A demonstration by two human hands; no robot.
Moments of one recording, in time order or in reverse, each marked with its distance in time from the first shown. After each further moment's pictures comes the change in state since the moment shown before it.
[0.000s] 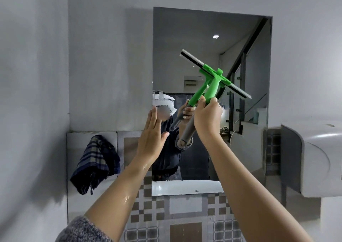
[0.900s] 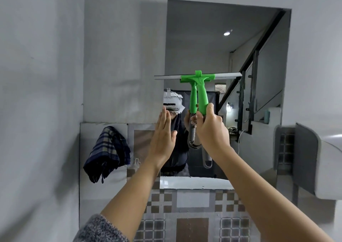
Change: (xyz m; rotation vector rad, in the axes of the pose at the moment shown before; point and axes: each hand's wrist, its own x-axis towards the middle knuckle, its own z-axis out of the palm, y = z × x) left_hand -0.022 0.000 0.012 -0.114 0.063 -0.028; right_hand -0.043 0.026 -0.003 -0.397 -0.230 -0.301
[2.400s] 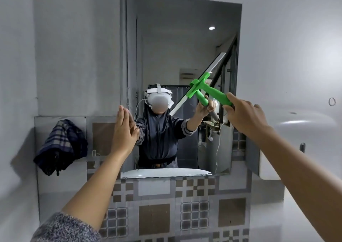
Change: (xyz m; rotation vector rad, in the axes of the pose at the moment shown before) left_hand -0.006 0.002 0.032 0.052 0.033 -0.172; right_hand 0.041 0.170 -0.134 -0.399 -0.050 -0.172
